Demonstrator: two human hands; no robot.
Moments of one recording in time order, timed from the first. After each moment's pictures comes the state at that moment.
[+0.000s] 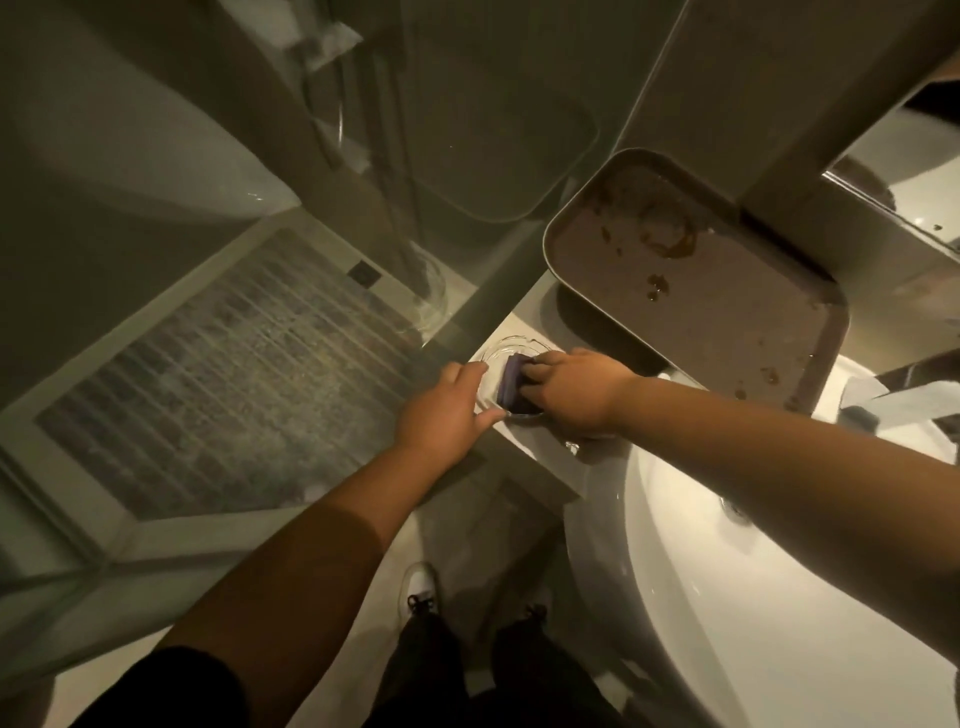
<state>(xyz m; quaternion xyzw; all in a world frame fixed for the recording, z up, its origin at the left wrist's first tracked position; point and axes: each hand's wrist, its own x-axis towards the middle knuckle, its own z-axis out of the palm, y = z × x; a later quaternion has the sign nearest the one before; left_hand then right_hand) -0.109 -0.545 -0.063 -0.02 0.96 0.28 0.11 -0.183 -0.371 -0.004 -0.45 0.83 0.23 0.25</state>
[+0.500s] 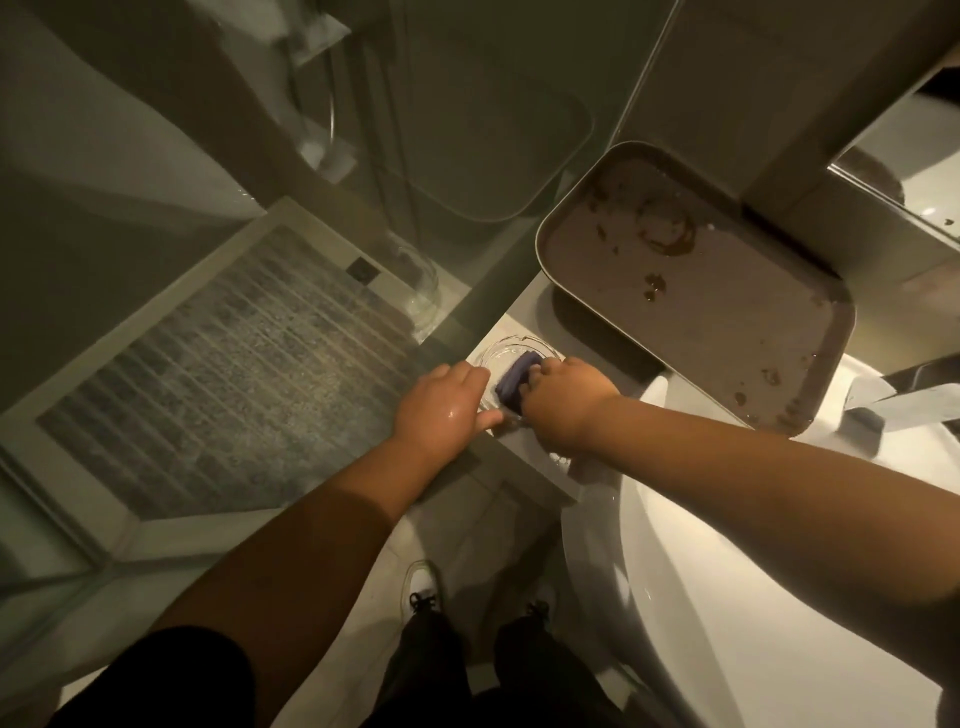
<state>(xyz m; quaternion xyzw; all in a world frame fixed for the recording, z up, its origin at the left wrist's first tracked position) -0.124 -0.542 -0.063 0.09 0.98 0.16 0.06 -0.168 -0.386 0.002 -0.40 0.84 0.27 0.25</state>
